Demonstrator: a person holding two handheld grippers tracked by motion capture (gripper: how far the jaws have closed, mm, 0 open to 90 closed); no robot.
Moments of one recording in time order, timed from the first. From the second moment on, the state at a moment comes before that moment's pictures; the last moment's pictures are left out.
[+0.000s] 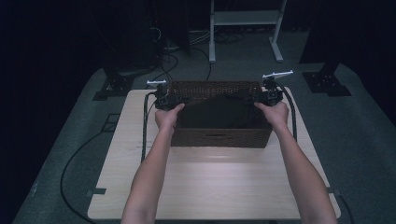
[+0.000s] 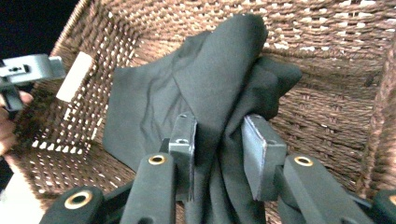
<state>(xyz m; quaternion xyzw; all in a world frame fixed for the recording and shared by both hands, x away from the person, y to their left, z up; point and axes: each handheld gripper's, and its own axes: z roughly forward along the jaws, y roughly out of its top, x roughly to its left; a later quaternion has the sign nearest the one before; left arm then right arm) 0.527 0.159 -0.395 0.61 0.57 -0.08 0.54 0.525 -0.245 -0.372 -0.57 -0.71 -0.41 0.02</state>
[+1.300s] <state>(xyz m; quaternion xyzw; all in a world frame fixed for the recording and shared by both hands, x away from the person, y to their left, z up) 0.505 0.157 -0.376 0.63 0.53 -0.07 0.57 0.506 -0.249 -0.374 -0.54 -0.70 -0.47 0.06</state>
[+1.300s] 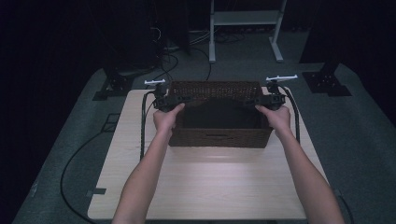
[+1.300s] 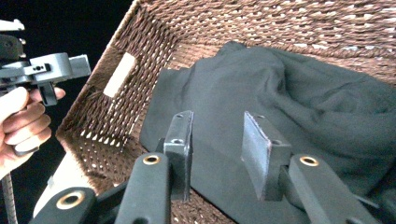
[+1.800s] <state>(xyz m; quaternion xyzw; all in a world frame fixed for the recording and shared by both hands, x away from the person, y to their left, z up) 0.487 0.167 -0.378 0.62 0.52 -0.08 0.58 0.492 -0.254 -0.377 -0.53 -0.70 -0.48 0.07</state>
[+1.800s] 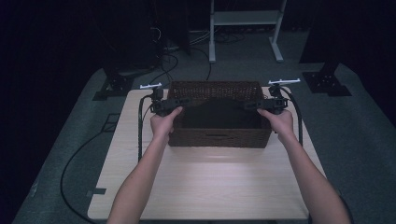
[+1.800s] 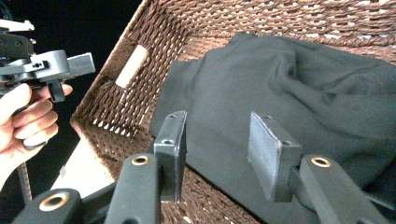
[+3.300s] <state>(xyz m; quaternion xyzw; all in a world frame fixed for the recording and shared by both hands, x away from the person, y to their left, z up) 0.438 0.154 -0.361 0.66 0.46 -0.07 0.59 0.446 -0.258 -0.371 -0.47 -0.72 -0.49 0.10</state>
